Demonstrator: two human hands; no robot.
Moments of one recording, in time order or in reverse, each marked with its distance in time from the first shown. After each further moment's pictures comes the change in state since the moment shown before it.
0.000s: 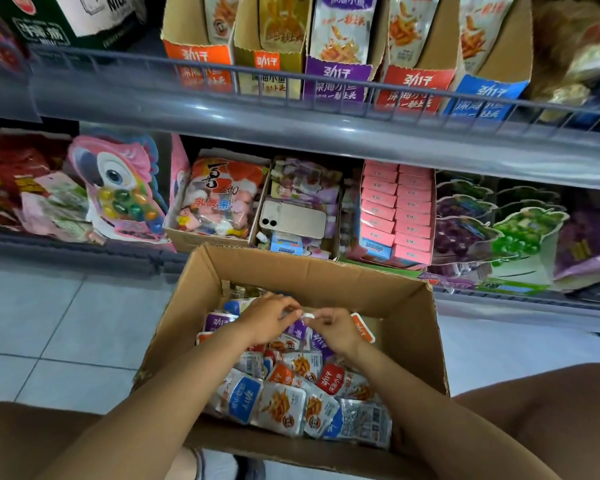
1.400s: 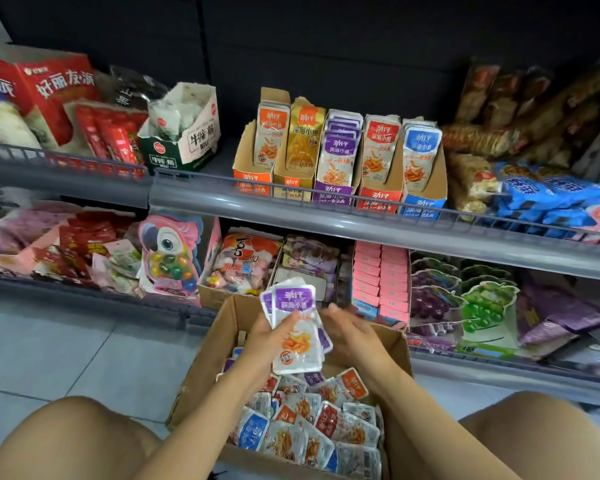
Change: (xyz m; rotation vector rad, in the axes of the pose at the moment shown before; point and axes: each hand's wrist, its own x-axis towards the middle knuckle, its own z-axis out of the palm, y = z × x) left_hand -0.120 0.095 -0.056 -1.326 0.465 -0.009; right_hand -0.122 -0.133 -0.029 0.224 0.011 -0.180
